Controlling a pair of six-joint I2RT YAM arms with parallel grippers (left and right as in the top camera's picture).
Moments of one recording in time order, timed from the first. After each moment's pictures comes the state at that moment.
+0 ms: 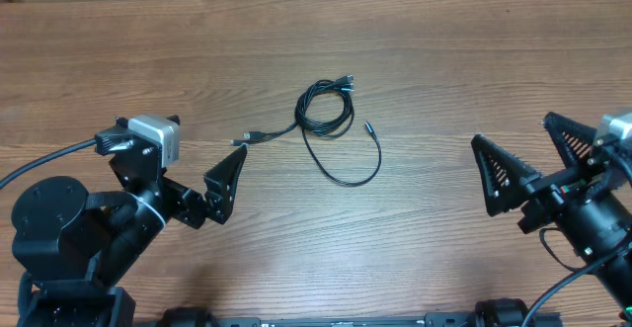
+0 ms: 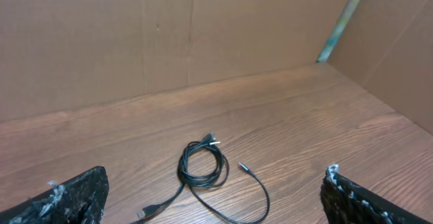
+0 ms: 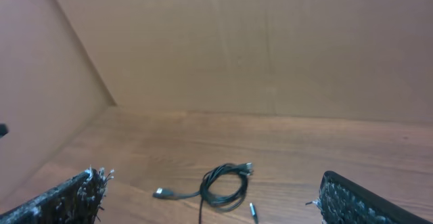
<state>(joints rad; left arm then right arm) 0.03 0.75 1.23 -0.79 0.52 -0.01 0.05 0.72 1.38 -0.86 -0.39 0.17</state>
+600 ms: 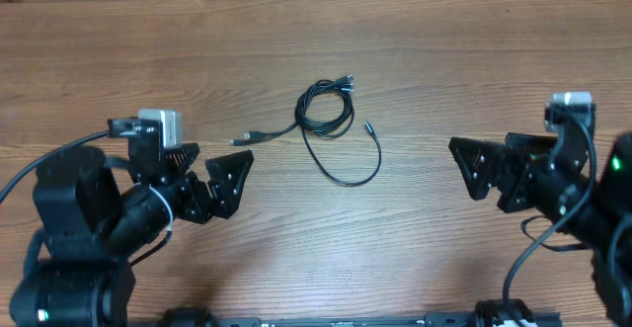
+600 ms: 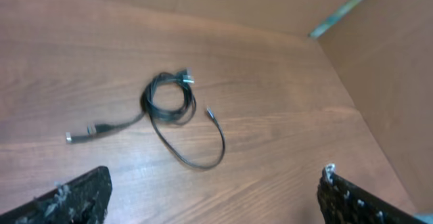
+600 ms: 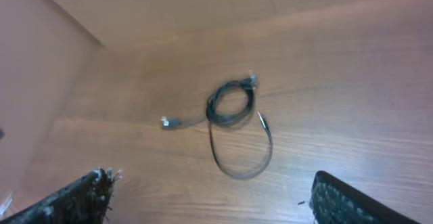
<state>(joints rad) 0.03 0.85 1.29 -1.03 0.56 -0.23 0.05 0.92 1.46 -1.17 -0.41 0.23</state>
